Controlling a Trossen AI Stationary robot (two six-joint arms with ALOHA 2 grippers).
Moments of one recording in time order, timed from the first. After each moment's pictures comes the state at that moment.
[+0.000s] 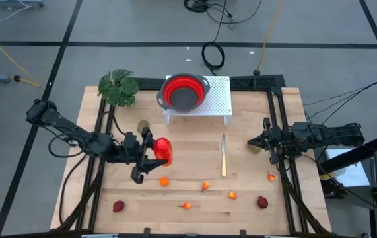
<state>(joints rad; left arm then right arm) -0.46 1.14 0.80 0.61 -0.40 -0.13 0.15 0.18 0.35 -0.34 0.08 0.08</state>
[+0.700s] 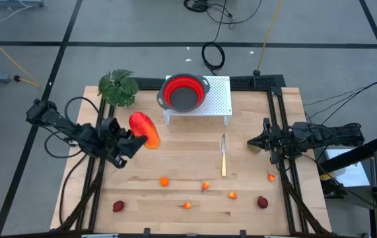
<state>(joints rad) -0.46 1.14 0.80 1.11 -0.45 -0.19 0.15 0.18 0.35 -0.34 0.08 0.17</state>
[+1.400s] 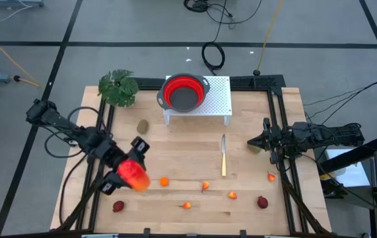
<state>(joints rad) -0.46 1.14 0.80 0.94 0.24 0.00 0.15 0.18 0.35 -0.34 0.08 0.13</state>
